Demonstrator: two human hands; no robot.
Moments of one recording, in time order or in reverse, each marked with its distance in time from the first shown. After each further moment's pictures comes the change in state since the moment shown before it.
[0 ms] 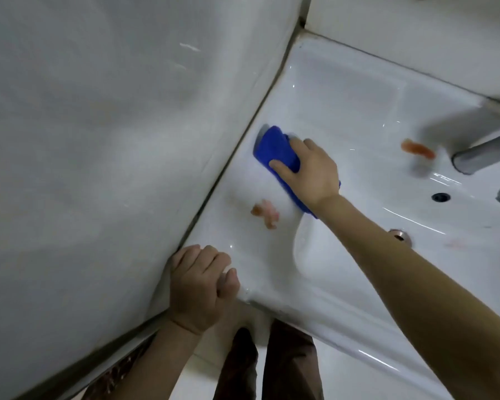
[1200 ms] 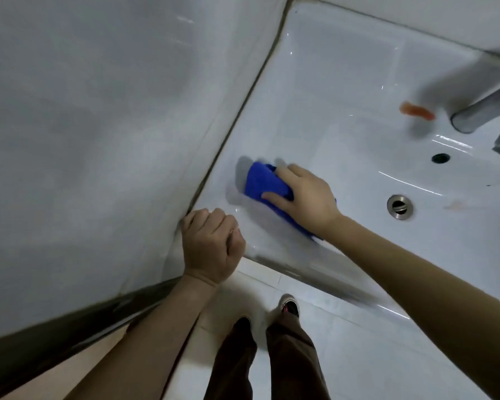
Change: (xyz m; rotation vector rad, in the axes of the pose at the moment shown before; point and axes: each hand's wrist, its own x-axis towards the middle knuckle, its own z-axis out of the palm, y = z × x) left_hand -0.002 0.005 0.002 0.036 0.019 -0.023; right_hand -0.100 -0.023 -0.004 0.065 -0.138 -0.190
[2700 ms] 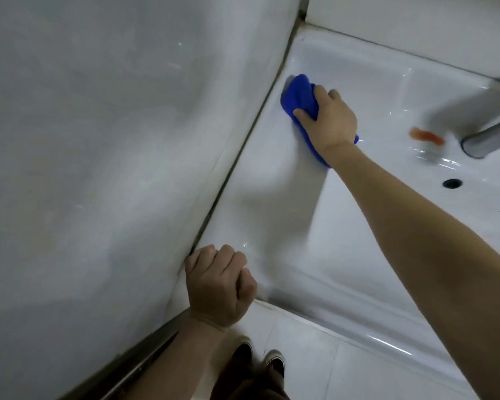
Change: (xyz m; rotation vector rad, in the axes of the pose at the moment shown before) left_hand 0.001 -0.007 0.012 0.008 0.096 0.061; right_hand 0.160 0.071 -0.032 -0.207 0.218 0.398
